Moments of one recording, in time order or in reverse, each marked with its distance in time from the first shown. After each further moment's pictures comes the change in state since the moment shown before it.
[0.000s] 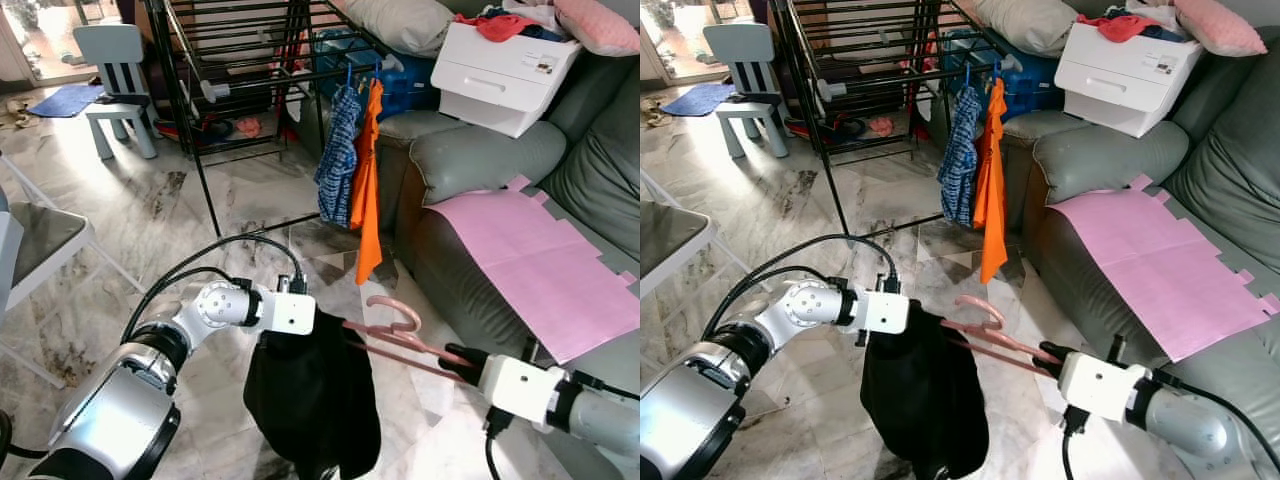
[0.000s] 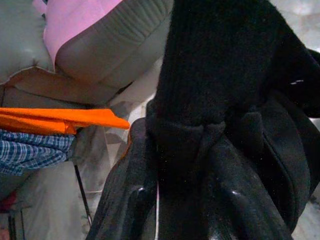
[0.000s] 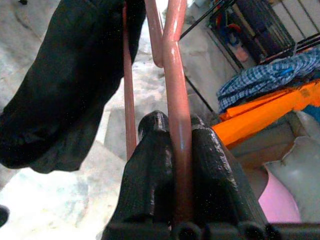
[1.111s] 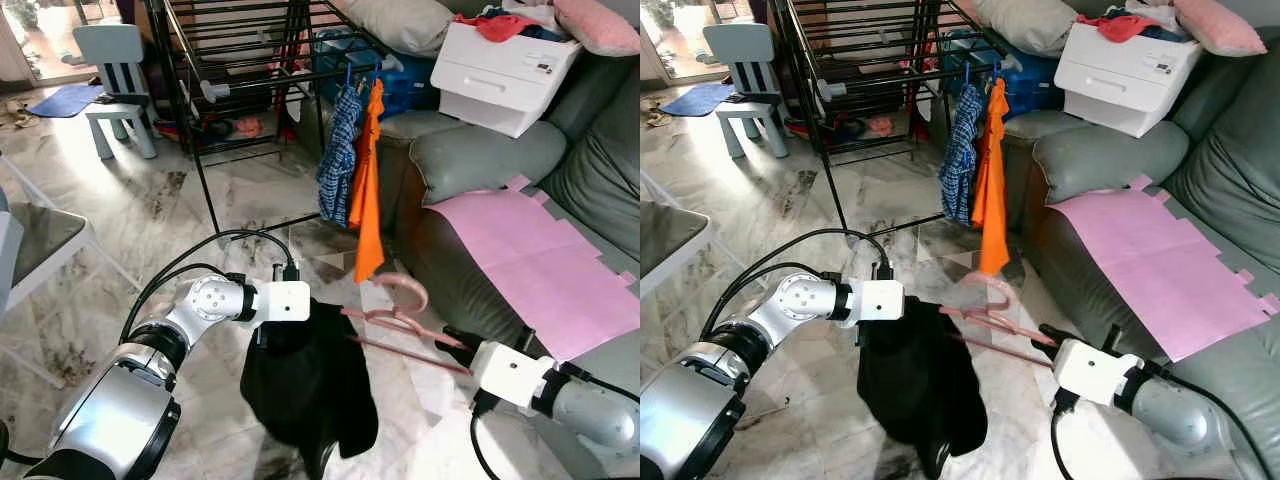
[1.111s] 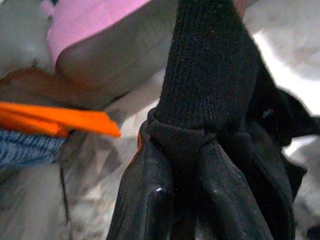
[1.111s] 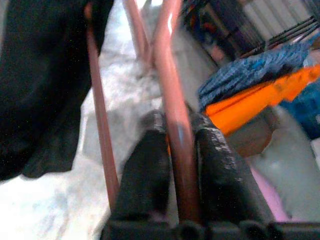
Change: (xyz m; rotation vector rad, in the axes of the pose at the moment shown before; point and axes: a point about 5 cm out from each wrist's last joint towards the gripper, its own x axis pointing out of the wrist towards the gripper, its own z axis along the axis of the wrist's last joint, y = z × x) left arm 0.001 0.004 0.006 -0.111 -0.083 0.008; right arm 0.019 -0.004 -0.007 0.016 -0.023 -0.111
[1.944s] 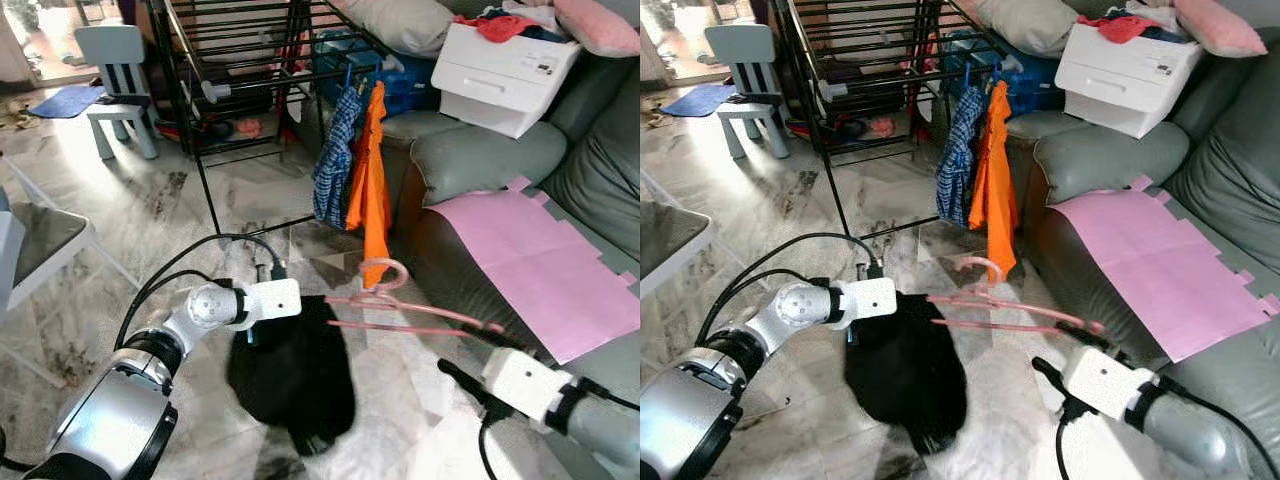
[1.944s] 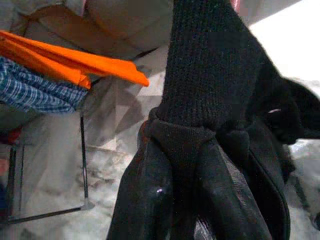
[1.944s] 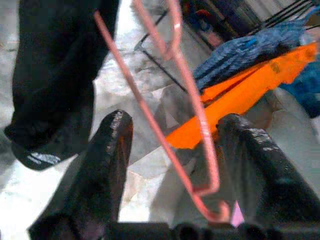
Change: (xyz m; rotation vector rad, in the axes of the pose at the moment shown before) left arm -0.011 -0.001 -0.030 -0.084 0.196 0.168; right arm -0.025 0.002 0.009 0.072 0.063 -0.056
